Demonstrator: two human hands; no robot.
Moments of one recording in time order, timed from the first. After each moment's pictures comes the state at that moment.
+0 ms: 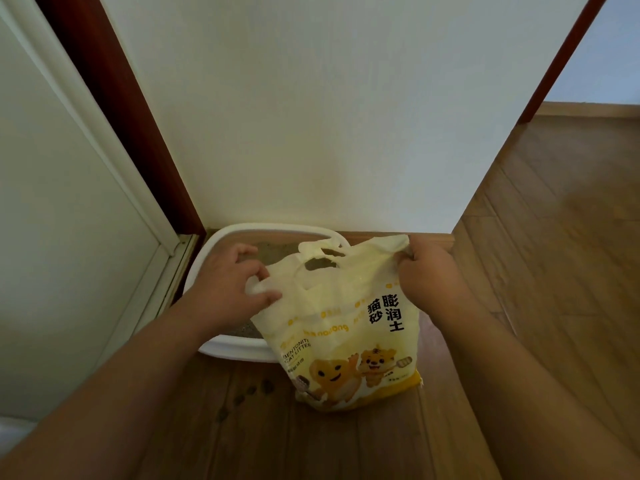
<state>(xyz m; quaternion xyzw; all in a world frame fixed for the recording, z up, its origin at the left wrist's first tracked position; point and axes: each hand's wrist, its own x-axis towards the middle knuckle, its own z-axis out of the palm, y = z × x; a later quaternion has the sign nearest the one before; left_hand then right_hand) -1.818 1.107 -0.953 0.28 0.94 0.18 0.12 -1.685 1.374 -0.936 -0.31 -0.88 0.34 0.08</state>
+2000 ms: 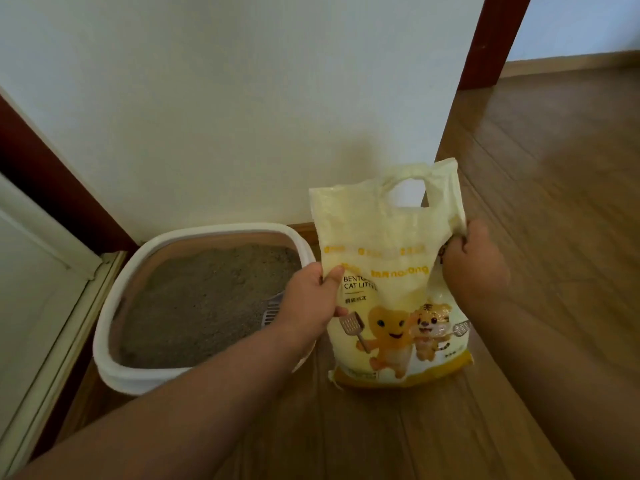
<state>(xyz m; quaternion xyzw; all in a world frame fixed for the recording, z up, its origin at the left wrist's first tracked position) -1.749 1.332 -1.070 0.13 0.77 0.56 0.28 -1.644 1.550 -1.081 -0.44 -0.81 0.28 0.27</state>
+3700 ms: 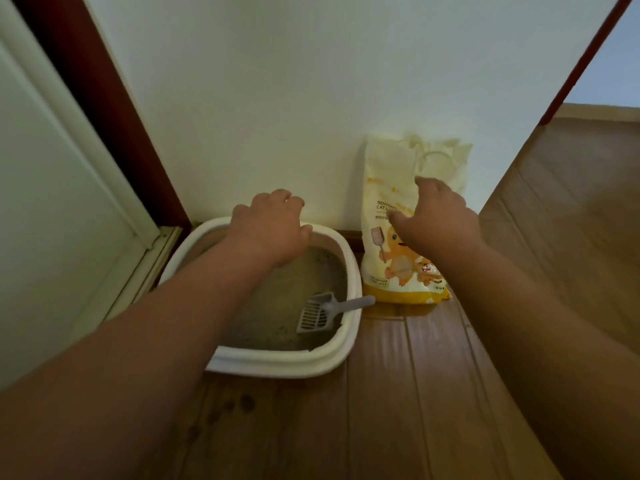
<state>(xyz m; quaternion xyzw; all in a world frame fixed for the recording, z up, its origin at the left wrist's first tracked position) -1.873 1.233 -0.973 0.30 0.95 0.04 0.01 -1.766 1.449 -0.966 -0.29 -0.94 0.12 0.09</state>
